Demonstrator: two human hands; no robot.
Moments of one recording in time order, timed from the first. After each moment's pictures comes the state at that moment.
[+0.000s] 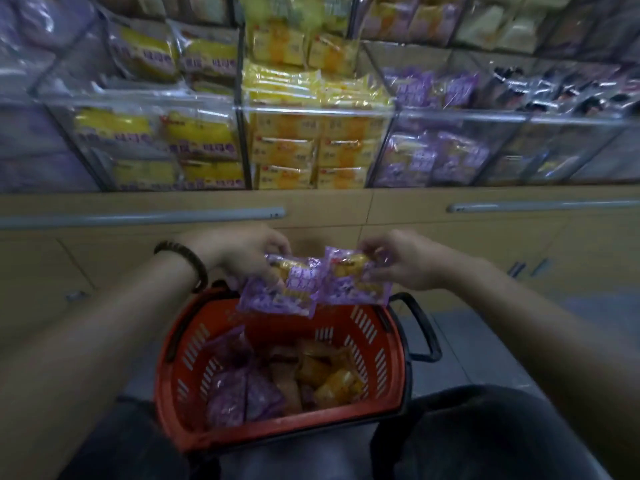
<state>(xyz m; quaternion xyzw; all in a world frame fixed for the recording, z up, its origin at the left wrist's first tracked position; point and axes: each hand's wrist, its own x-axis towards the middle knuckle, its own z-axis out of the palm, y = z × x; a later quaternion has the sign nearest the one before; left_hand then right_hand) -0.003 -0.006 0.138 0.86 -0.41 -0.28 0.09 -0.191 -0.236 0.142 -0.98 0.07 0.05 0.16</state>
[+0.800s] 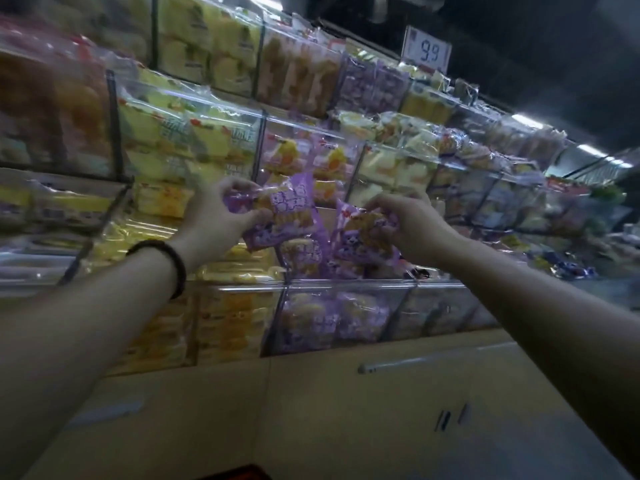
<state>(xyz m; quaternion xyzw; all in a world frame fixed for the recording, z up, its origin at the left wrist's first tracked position) 0.084 -0.220 0.306 0.69 -0.41 0.08 0.59 -0.154 -0.438 0.359 -0.94 0.19 -0.29 -0.02</state>
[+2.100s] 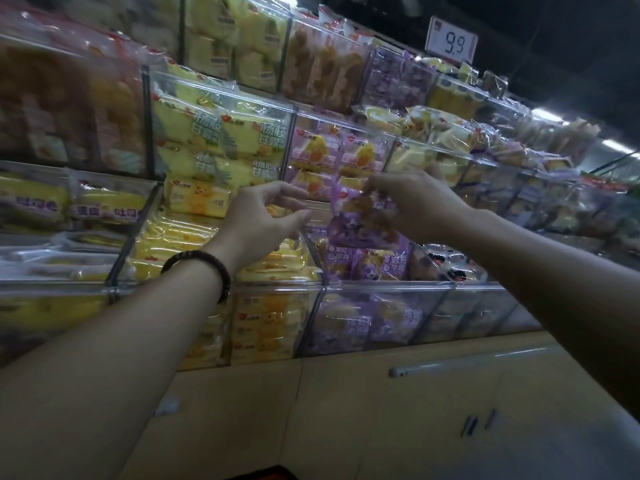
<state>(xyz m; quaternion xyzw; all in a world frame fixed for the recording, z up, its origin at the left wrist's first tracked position) 0.076 -0.212 0.295 0.65 -0.47 0.05 0.60 -0.110 -0.388 0.384 -0.94 0.14 -0.24 -0.19</state>
